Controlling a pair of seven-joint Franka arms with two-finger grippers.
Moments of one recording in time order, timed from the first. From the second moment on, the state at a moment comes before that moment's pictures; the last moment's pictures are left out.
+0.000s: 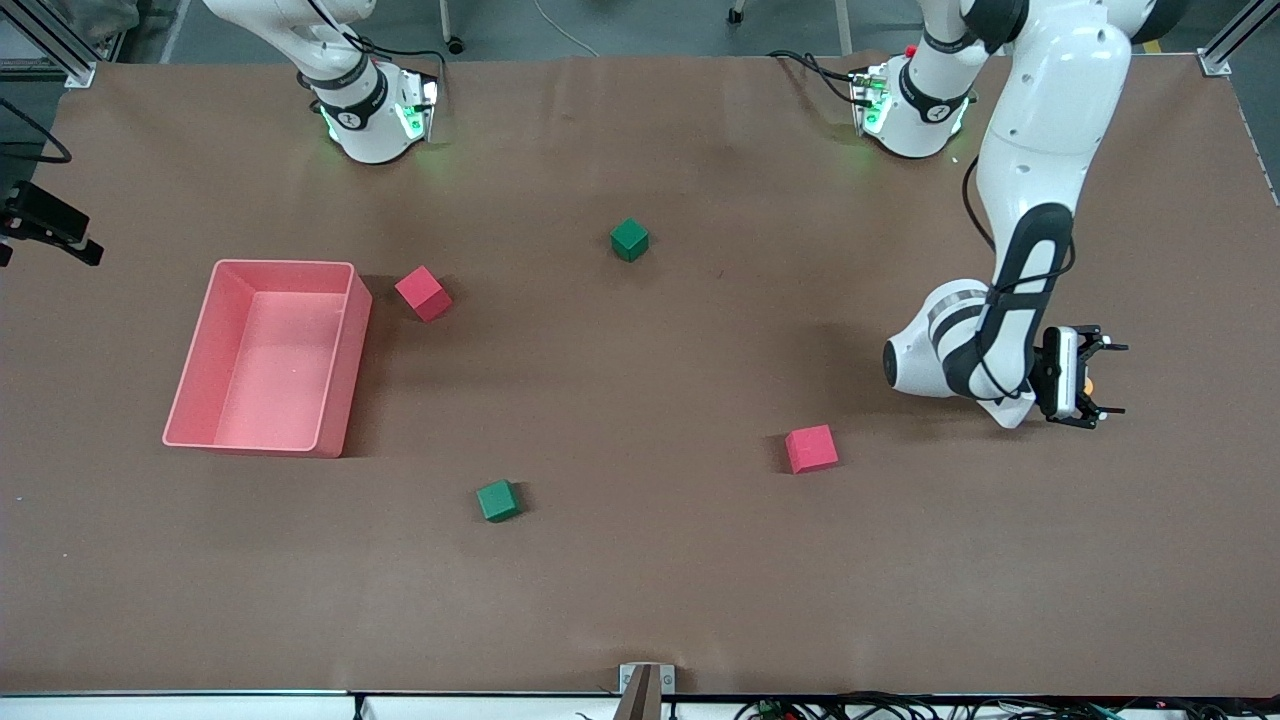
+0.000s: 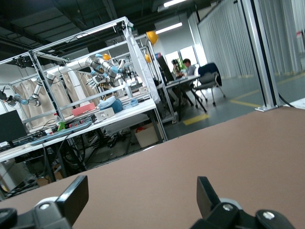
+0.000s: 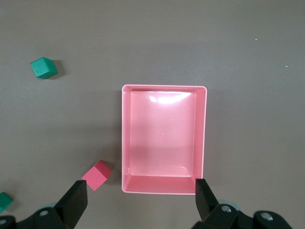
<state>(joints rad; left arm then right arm) -0.28 0.63 0.10 -1.97 1.37 1.63 -2.25 0.00 -0.04 -0.11 -1.55 0.02 1.55 -0.10</state>
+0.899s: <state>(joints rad) -0.23 0.37 0.09 -1.71 0.62 1.81 -1.14 0.00 -0.04 -0.11 -1.55 0.02 1.55 -0.10</state>
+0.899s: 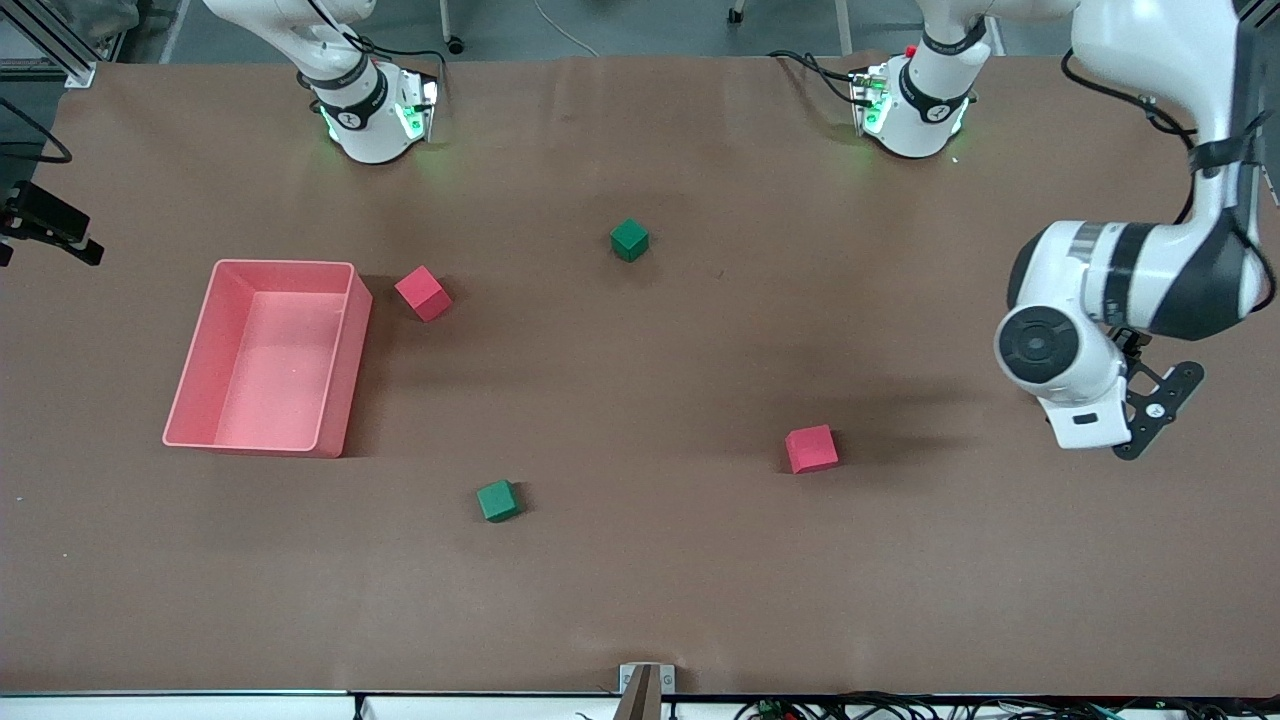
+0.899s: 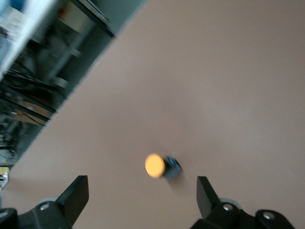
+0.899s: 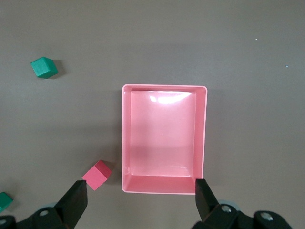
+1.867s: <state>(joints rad) -0.20 0.23 0.09 -1.65 0.06 1.72 -0.51 0.00 -0.04 -0.11 -1.55 0.02 1.54 -0.10</state>
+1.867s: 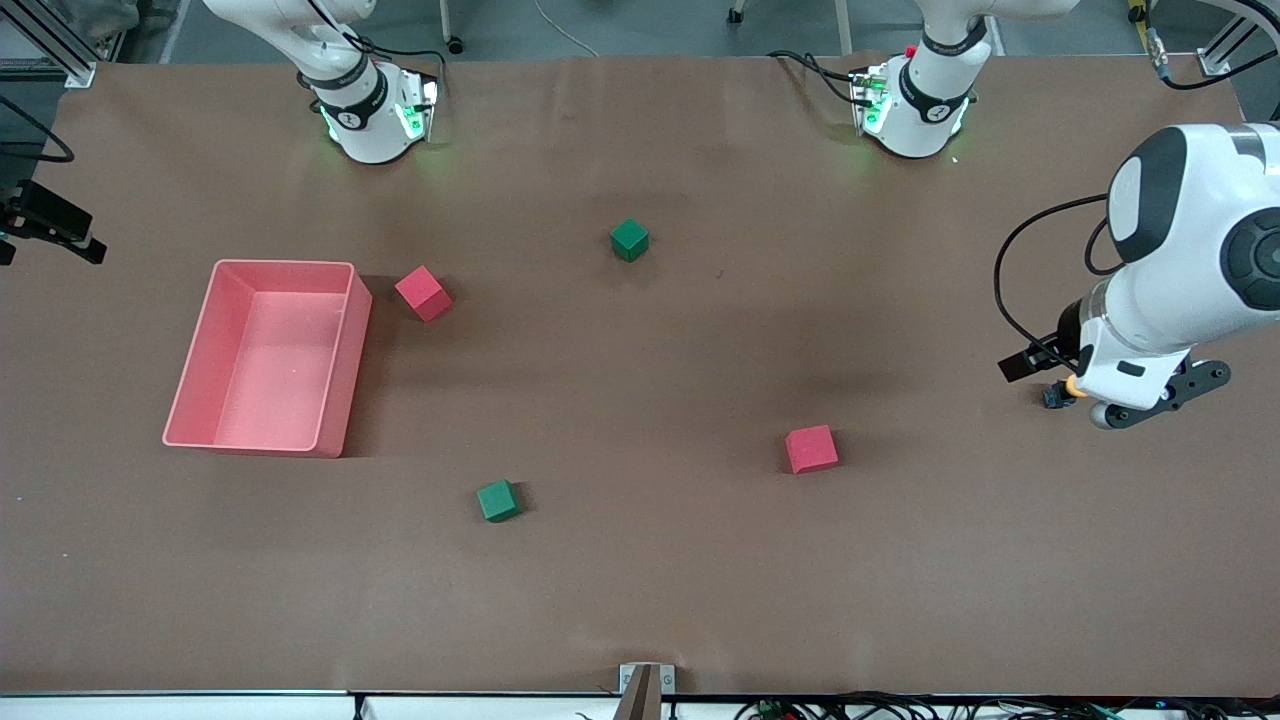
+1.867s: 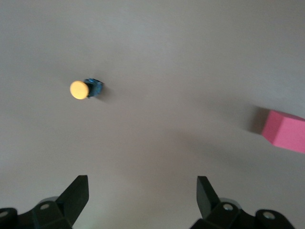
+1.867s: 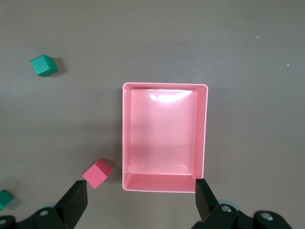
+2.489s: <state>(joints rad) -0.17 0.15 0.10 -1.65 0.00 1.68 -0.28 0.00 -0.04 -0.11 -1.55 0.02 1.54 -0.10</state>
